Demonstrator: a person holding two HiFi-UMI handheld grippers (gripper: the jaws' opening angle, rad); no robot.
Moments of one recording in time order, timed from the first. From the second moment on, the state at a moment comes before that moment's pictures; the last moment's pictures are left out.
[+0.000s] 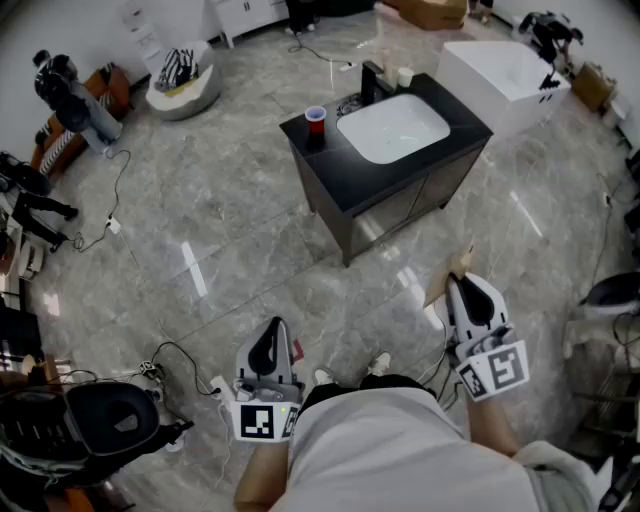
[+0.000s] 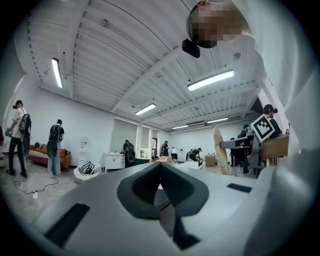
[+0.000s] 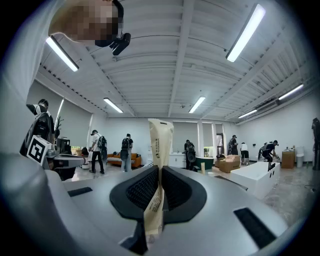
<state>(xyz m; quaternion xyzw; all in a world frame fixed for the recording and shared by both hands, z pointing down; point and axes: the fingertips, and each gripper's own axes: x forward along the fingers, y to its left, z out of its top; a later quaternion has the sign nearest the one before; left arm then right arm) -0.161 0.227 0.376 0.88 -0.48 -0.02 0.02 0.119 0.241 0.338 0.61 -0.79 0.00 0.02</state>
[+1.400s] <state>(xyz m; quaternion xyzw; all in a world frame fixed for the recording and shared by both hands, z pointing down) -0.062 0.223 0.372 0.89 -0.46 -0.04 0.03 0.203 0.269 0.346 0.61 -0.79 0.01 0.01</state>
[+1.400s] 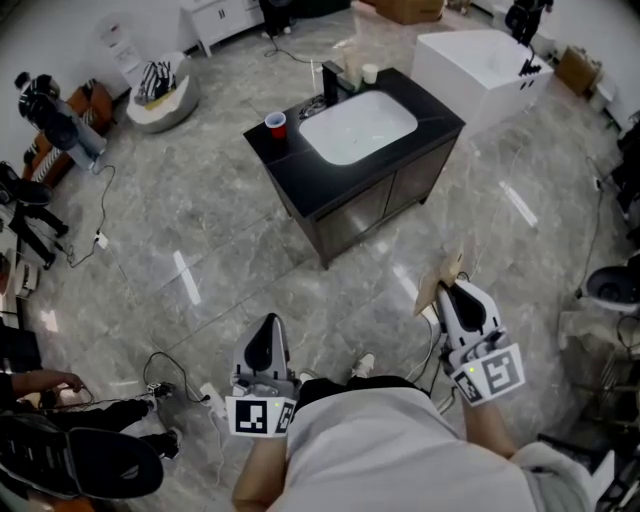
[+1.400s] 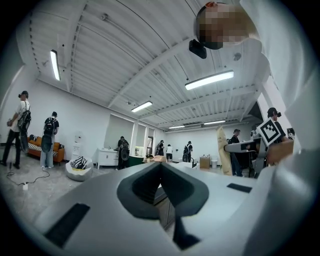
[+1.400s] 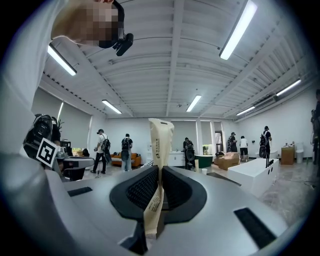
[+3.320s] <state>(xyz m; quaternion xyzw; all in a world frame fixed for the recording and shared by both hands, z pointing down) -0.070 0.050 0.392 0.89 -0.45 -0.04 0.05 0.178 0.106 0.362 0.59 -0.81 0.04 0.02</state>
